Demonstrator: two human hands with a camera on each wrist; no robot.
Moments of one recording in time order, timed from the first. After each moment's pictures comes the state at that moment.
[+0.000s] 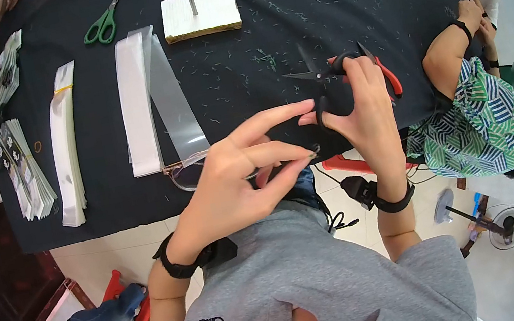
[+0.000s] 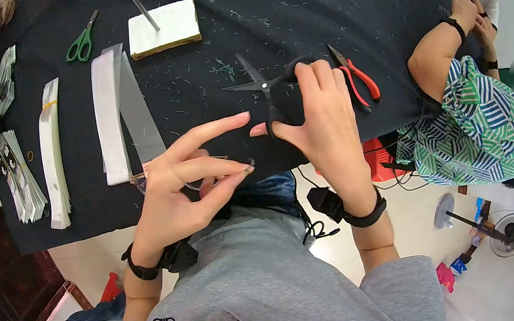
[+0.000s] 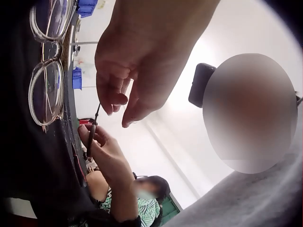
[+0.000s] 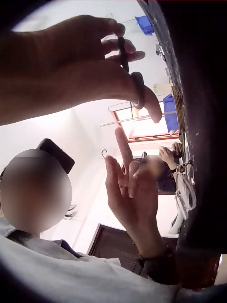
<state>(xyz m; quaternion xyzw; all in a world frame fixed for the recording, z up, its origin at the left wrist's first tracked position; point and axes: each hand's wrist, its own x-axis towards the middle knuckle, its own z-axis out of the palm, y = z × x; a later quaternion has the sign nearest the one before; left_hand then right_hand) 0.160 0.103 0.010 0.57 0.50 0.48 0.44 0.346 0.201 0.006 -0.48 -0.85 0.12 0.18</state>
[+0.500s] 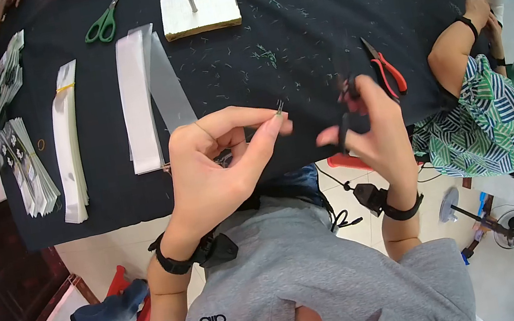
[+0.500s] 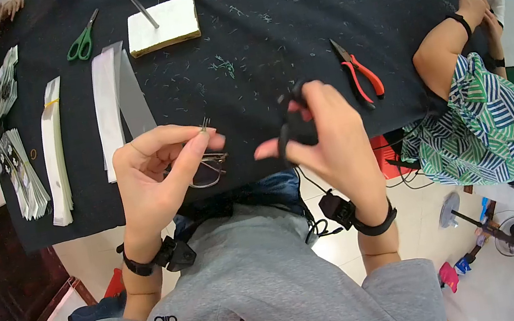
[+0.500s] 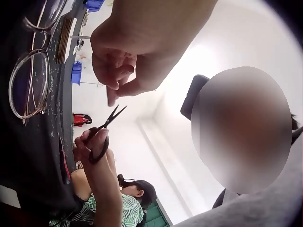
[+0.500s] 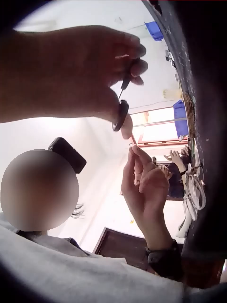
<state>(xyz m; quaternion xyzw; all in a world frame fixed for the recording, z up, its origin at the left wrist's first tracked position) 0.154 0.105 0.016 0.45 0.56 0.51 0.47 0.362 0.189 0.016 -0.45 -0.82 0.28 0.21</state>
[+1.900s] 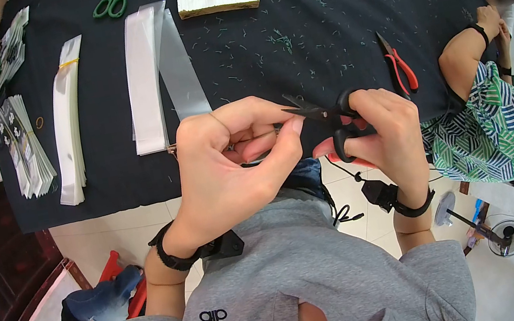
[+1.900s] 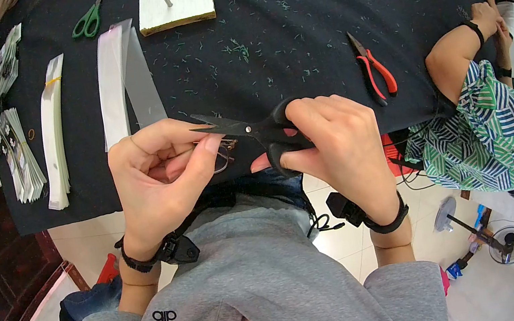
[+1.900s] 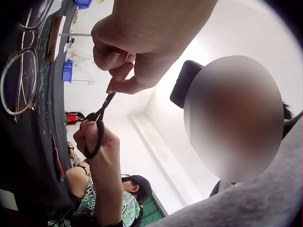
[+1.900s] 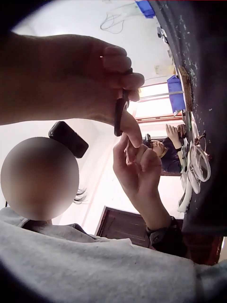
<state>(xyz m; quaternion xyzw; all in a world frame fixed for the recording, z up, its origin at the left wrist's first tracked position) 0.159 0.094 0.029 0.43 0.56 0.54 0.46 0.348 0.182 0.027 -0.33 -0.91 0.18 0.19</state>
